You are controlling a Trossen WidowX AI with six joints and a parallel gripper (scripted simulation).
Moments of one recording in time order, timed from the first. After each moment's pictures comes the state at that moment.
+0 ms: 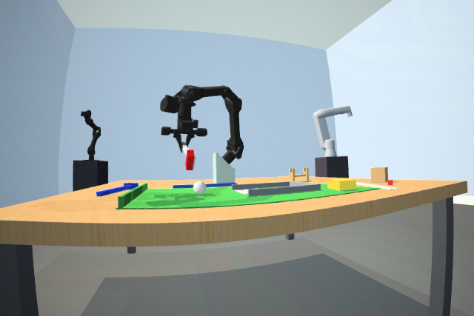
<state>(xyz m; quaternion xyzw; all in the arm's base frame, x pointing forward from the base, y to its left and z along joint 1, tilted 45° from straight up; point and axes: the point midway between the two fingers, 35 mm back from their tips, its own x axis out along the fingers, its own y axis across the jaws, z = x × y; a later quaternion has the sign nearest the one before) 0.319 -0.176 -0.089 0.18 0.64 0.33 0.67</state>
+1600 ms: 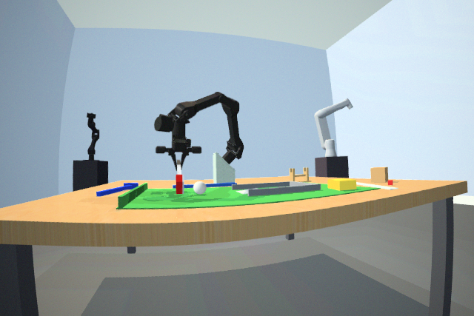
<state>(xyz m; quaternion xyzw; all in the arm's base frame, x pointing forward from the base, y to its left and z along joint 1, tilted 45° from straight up) 0.304 -0.142 -0.158 0.21 0.65 0.31 0.66</state>
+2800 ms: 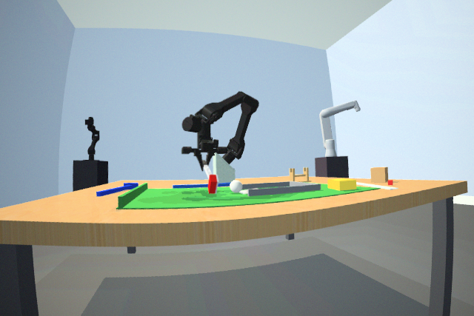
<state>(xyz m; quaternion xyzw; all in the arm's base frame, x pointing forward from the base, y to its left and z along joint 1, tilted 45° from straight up) 0.292 -0.062 -0.088 0.21 0.65 0.32 0.66</state>
